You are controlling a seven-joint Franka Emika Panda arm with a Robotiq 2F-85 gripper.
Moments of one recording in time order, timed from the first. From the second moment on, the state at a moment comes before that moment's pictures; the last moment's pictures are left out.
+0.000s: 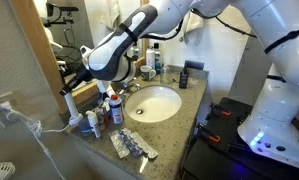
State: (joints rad) arm 0.04 0.77 0.60 -1.81 0.24 3.37 -0.64
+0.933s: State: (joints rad) arm 0.02 0.85 0.62 -1.80 0.16 3.42 -0.64
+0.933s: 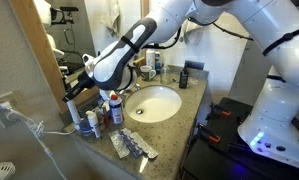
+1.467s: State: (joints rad) arm 0.05 0.82 0.54 -1.77 -0.10 3.43 -0.36
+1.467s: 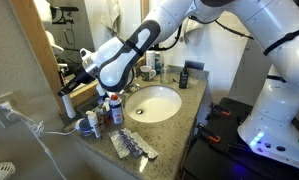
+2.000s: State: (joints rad) arm 0.11 0.66 0.44 -1.82 -0.12 3.44 -0.21
